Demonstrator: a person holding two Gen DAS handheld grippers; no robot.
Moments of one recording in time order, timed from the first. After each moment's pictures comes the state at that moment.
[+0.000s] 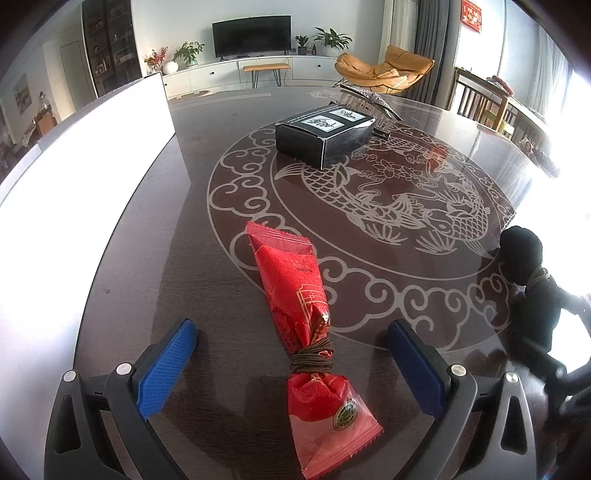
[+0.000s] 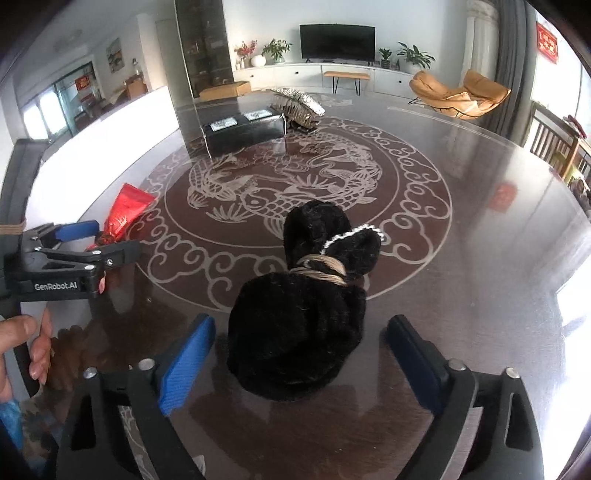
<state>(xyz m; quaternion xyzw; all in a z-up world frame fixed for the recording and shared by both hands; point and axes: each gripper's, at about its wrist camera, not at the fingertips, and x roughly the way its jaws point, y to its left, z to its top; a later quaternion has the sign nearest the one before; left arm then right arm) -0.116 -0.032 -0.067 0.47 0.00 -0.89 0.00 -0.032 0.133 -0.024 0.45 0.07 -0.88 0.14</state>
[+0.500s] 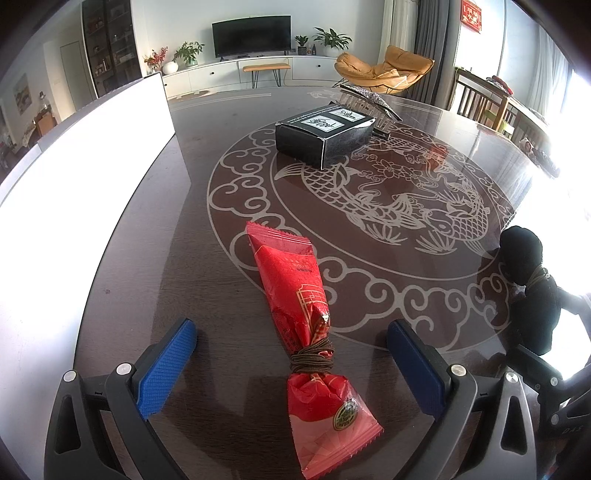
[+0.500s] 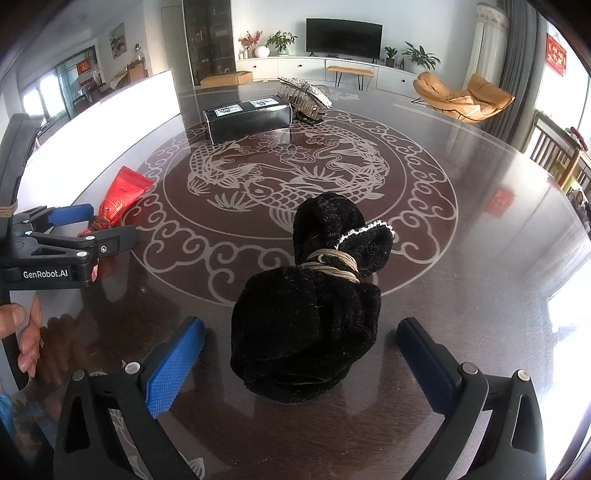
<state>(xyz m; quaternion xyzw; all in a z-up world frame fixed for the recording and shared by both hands) -0.116 -0.032 -0.068 0.47 0.00 -0.89 0.00 -0.032 0.131 -0.027 0.45 0.08 -0.88 0.14</state>
